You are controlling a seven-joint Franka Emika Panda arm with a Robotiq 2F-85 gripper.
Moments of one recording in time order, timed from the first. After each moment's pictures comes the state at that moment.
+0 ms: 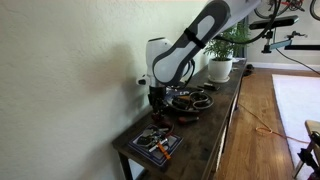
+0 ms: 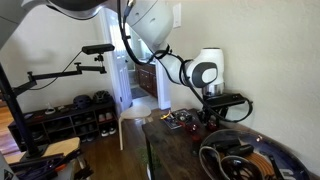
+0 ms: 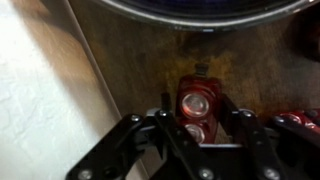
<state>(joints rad) -0.09 0.77 0.11 -1.61 -0.17 2.48 -1.14</state>
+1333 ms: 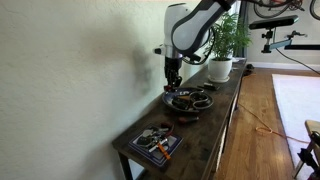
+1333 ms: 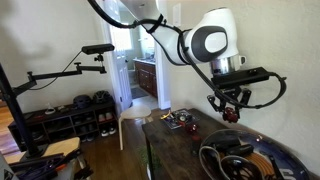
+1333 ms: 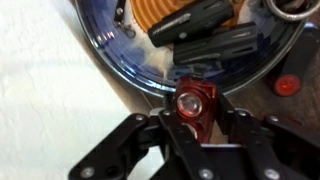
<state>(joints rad) -0.11 0.49 -0.01 -1.82 -0.17 2.52 -0.97</state>
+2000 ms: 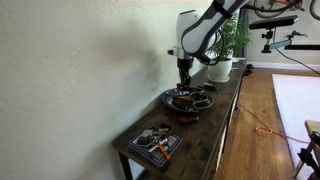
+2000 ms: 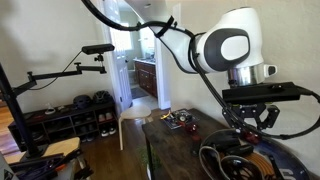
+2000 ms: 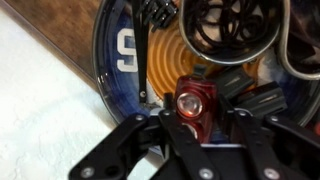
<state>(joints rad) -0.16 0.52 -0.09 -1.82 -0.17 2.52 -0.82</state>
